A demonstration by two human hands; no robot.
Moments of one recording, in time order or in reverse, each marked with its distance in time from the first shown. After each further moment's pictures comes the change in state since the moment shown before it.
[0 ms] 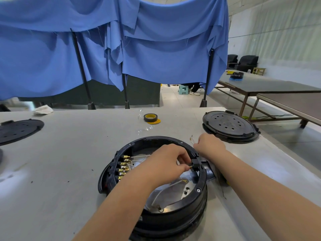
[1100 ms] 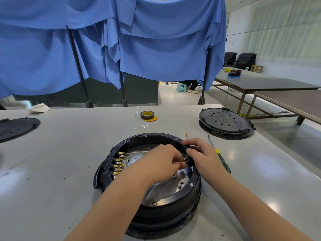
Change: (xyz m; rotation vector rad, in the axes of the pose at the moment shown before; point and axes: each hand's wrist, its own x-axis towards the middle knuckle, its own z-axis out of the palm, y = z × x) left_hand 0.000 0.002 0.005 0.149 -0.089 -0.046; right_hand -0.094 0.003 0.007 1.133 0.008 -0.266
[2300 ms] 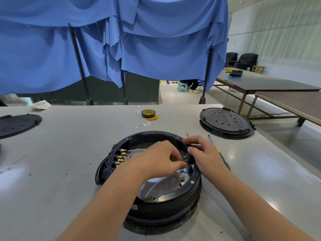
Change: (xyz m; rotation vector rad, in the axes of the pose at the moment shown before) left_hand -0.007 -0.003 -0.008 -0.063 -0.011 0.009; right_hand 0.001 -0.002 -0.002 -0.040 0.000 -0.017
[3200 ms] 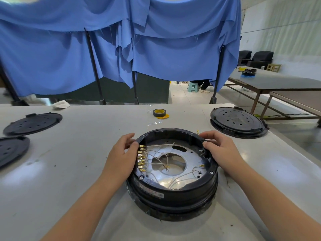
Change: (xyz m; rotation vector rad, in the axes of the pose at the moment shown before) left_hand -0.061 -0.073 -0.009 -0.438 0.752 -0.319; right_hand 0.004 -0.015 -0.016 -0.054 0.012 0.042
